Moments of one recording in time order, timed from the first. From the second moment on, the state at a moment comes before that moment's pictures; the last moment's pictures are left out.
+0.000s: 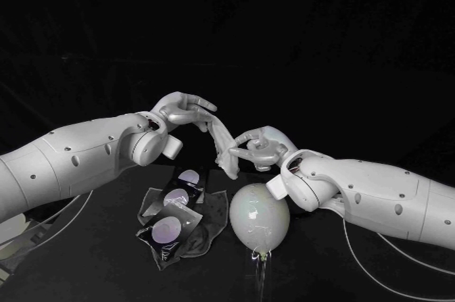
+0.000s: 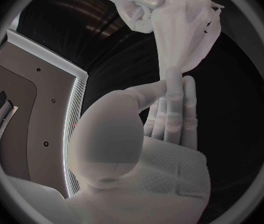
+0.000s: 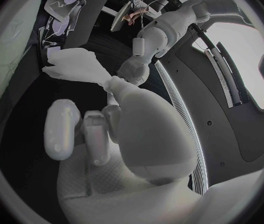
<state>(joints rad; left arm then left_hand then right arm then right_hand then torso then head) 1.50 -0.66 -0.07 1.17 -0.33 -0.18 0.21 1.44 -0.09 0.76 -0.19 0.05 0.73 0.19 0.54 0.23 1.16 0.11 0.34 0.07 1.37 0.01 0.43 0.63 0.17 0.85 0.09 0.99 0.41 1.39 -0.58 -0.13 1.39 -0.43 -0.44 0.20 1.48 -0.06 0.40 0.17 0.05 0.99 0.07 0.46 0.52 1.41 0.03 1.42 1.31 1.47 -0.05 1.57 1.31 0.06 1.44 0.05 1.31 1.31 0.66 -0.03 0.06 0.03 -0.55</state>
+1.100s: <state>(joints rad) 1.50 -0.63 -0.09 1.13 -0.33 -0.22 0.19 1.44 -0.10 0.77 -0.18 0.05 0.72 0.19 0.55 0.22 1.15 0.11 0.32 0.12 1.36 0.01 0.43 0.65 0.17 0.85 0.09 1.00 0.41 1.40 -0.54 -0.13 1.32 -0.38 -0.40 0.11 1.47 -0.07 0.41 0.16 0.04 0.99 0.07 0.47 0.55 1.42 0.03 1.41 1.31 1.47 -0.05 1.57 1.31 0.06 1.44 0.05 1.31 1.31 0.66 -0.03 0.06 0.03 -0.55</state>
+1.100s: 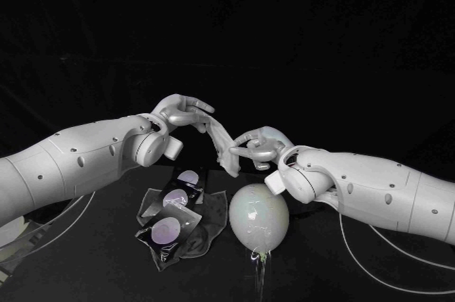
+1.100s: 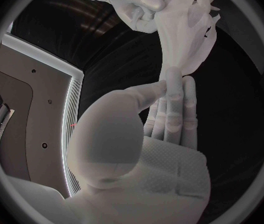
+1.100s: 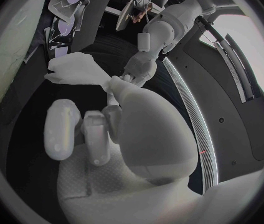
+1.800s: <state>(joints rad) 1.48 -0.59 -0.09 1.07 -0.36 -0.23 0.13 1.46 -0.11 0.77 -0.18 0.05 0.72 0.19 0.55 0.22 1.12 0.12 0.29 0.12 1.35 0.02 0.43 0.66 0.17 0.84 0.09 1.01 0.41 1.41 -0.53 -0.13 1.31 -0.37 -0.38 0.08 1.46 -0.08 0.42 0.16 0.05 0.99 0.07 0.47 0.55 1.42 0.03 1.42 1.31 1.47 -0.05 1.57 1.31 0.06 1.44 0.05 1.31 1.31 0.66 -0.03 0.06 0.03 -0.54</state>
